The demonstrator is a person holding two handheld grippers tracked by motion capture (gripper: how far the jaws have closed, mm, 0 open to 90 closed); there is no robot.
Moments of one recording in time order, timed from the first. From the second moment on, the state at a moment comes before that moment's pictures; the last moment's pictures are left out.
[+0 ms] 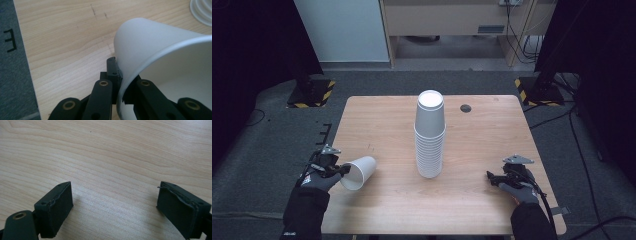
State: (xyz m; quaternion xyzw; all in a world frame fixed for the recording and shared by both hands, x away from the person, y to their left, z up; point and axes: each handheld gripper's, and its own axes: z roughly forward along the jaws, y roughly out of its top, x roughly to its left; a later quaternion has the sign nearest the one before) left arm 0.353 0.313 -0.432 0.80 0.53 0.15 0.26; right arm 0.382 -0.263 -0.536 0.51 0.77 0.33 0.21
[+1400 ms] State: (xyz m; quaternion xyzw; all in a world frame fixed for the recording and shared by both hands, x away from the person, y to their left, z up) left arm 0.393 0.306 -0.415 0.81 0.59 -0.03 -0.04; right arm 0.381 -0.260 -0.538 0.51 0.77 0.33 0.21
